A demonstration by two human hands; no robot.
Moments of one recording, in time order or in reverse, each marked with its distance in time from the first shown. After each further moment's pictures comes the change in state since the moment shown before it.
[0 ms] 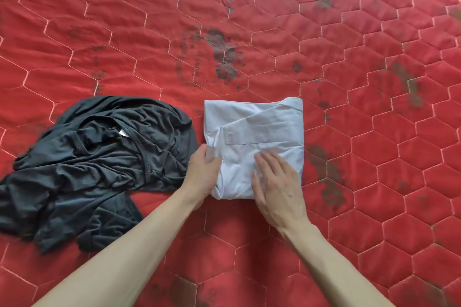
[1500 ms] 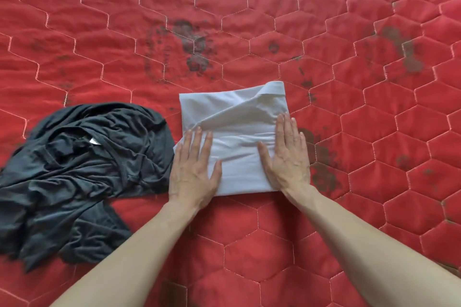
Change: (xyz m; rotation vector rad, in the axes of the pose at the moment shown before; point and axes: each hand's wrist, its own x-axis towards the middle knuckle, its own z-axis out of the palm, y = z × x) left_hand 0.008 -0.041 0.025 1.137 0.094 0.600; right_hand 0.030 0.102 0.048 -0.078 0.028 0.228
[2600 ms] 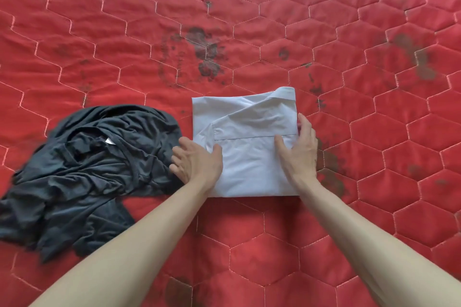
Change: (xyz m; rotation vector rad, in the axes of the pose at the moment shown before) left_hand 0.041 0.039 -0.043 -0.293 -0.024 -0.875; right_hand 0.020 -0.025 -0.042 0.662 0.066 0.366
